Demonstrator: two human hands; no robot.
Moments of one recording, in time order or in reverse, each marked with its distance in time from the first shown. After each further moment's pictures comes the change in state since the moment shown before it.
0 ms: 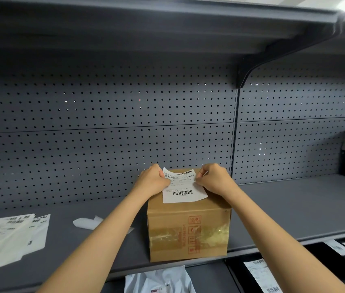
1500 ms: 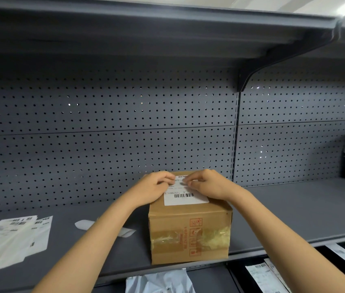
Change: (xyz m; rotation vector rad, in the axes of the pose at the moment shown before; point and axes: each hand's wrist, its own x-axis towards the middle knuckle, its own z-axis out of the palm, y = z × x) left_hand -0.015 -0.015 -0.013 -0.046 -0.183 0.356; right_hand 0.003 0.001 -0.002 -0.183 -0.245 -0.301
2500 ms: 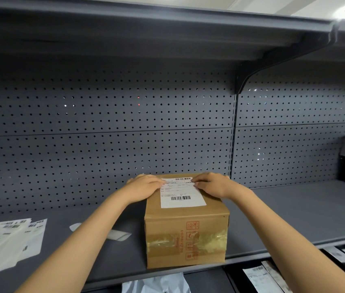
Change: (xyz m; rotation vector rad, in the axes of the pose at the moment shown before) left_hand 0.028 -0.029 -0.005 0.276 -0.069 -0.148; right_hand 0.010 0.025 -0.007 -0.153 -0.060 0.161
